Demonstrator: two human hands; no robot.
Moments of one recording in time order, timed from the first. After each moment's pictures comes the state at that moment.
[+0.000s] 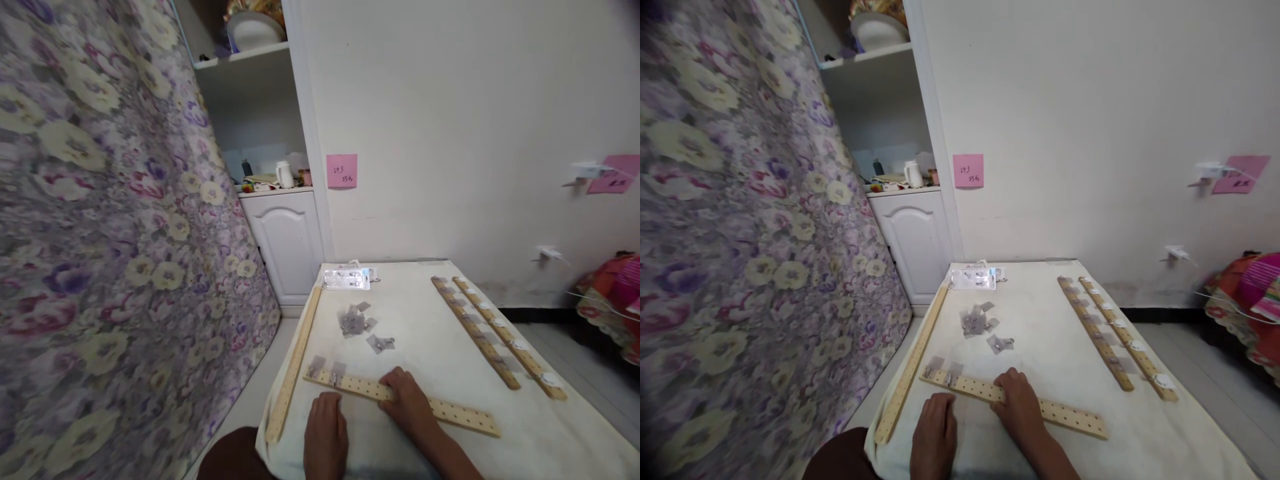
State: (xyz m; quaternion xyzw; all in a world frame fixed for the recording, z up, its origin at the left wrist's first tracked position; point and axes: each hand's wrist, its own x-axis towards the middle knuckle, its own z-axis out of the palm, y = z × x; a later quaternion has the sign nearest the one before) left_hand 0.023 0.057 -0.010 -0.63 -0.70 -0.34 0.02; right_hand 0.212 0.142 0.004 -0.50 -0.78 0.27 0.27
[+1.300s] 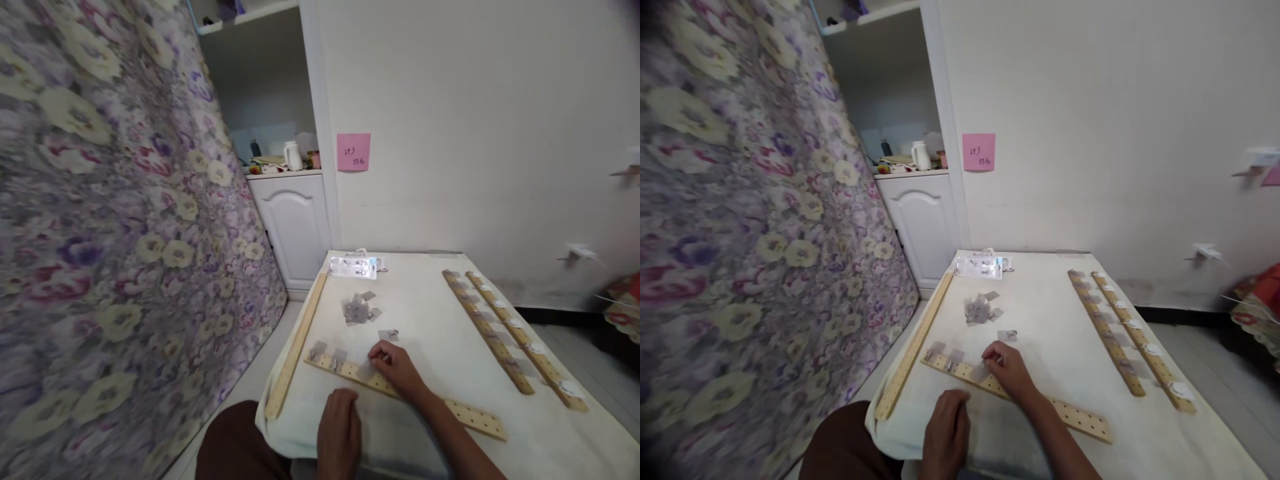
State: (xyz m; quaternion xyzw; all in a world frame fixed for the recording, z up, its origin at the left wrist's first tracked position) left_hand 0.055 0.050 -0.022 -0.63 -0.65 -0.42 -0.04; right_hand 0.196 0.191 0.005 -0.36 -0.72 0.47 0.36
